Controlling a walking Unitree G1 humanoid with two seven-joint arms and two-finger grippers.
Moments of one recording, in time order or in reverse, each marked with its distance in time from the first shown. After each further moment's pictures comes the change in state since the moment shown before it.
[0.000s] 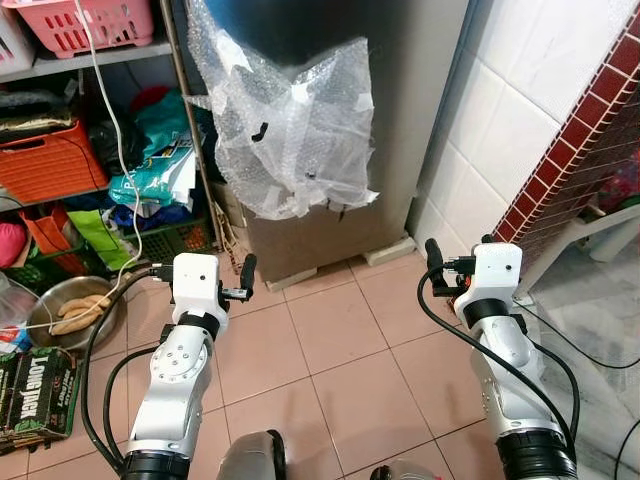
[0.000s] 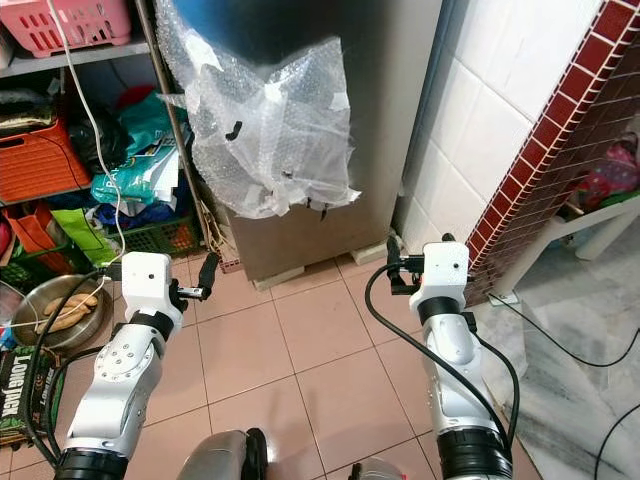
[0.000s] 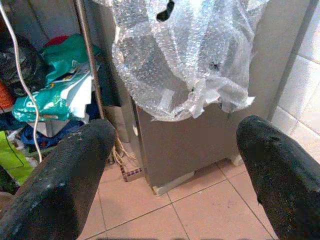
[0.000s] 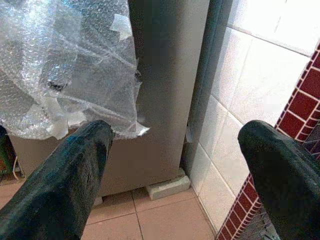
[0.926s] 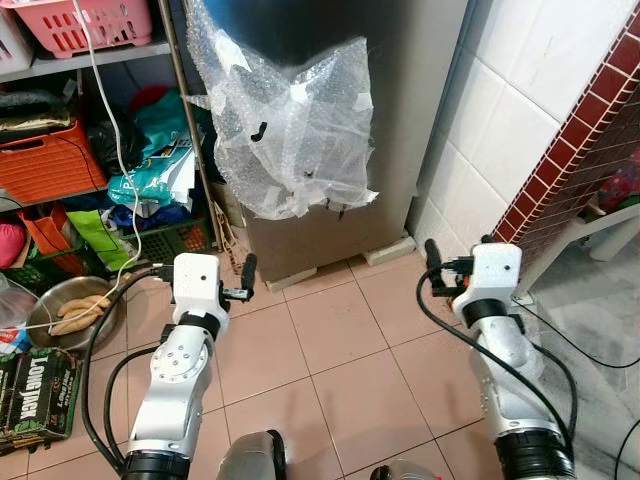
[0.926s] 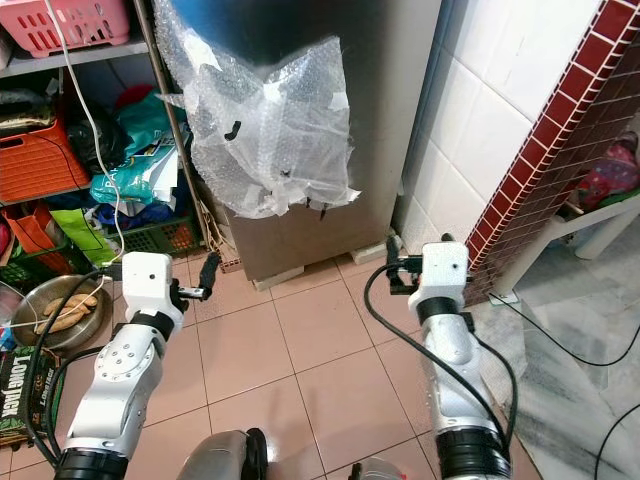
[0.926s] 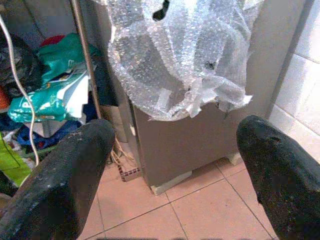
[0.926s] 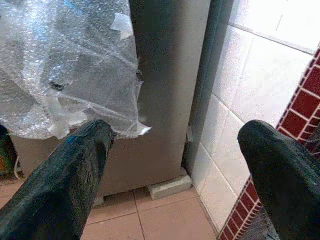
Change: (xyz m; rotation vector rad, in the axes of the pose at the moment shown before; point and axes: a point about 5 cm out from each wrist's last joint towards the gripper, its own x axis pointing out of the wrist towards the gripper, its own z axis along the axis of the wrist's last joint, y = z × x) left arm 0.000 -0.002 0.000 0.001 0.001 -0.018; right arm 0.000 0.004 -0.001 0.008 0.001 0.012
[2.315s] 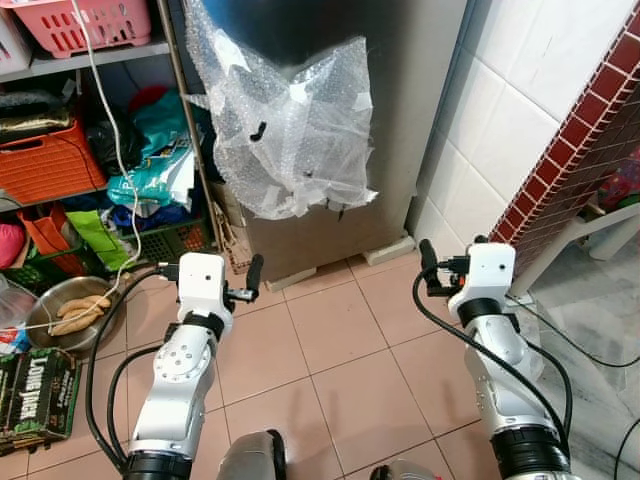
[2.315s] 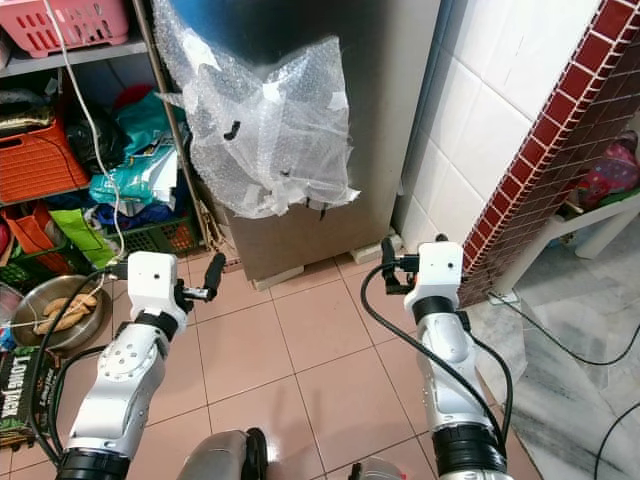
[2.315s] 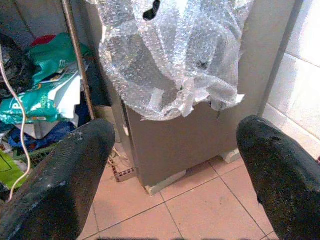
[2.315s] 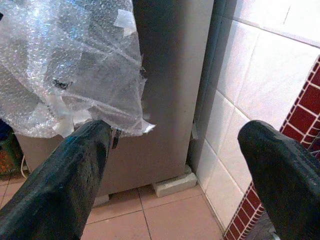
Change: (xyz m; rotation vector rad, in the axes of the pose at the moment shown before) left arm 0.000 -0.003 0.001 -0.004 0.000 -0.021; right arm 0.003 0.001 -0.002 0.015 0.008 0.003
